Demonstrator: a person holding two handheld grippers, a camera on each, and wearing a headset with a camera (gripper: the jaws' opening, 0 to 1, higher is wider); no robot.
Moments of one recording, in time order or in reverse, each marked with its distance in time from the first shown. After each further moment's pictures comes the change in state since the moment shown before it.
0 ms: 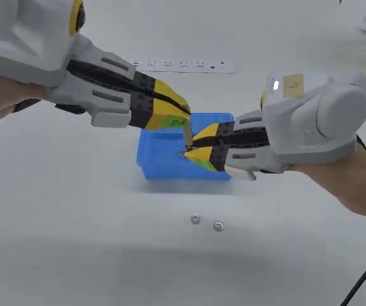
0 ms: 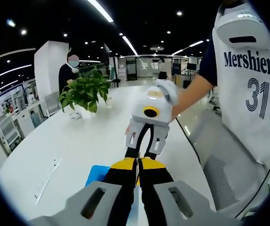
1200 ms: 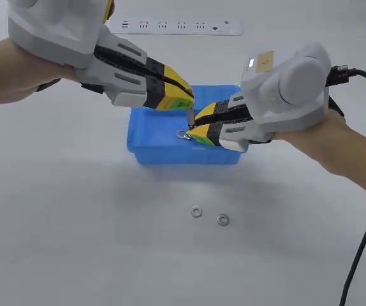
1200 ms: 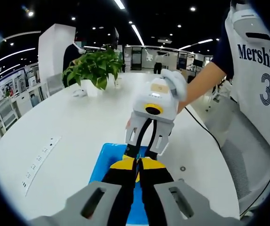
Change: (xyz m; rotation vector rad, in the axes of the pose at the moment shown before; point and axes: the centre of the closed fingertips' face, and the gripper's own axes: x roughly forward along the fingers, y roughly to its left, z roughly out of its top) left arm 0.037 0.065 -0.083 -0.098 0.093 -0.005; right arm 0.055 -0.046 -0.078 0.063 0.136 0.024
